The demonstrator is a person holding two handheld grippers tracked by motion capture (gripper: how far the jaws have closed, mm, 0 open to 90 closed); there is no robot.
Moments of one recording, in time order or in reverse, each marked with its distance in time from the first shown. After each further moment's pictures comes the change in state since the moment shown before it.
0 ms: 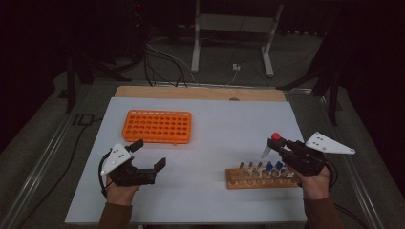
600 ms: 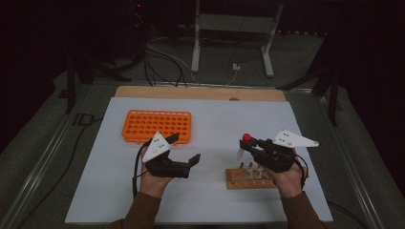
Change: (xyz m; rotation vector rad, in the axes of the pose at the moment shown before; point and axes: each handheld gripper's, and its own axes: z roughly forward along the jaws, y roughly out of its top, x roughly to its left) left arm -0.049 0.023 0.071 0.045 -0.134 0.037; right arm 0.038 0.006 0.053 0.044 0.105 -0.009
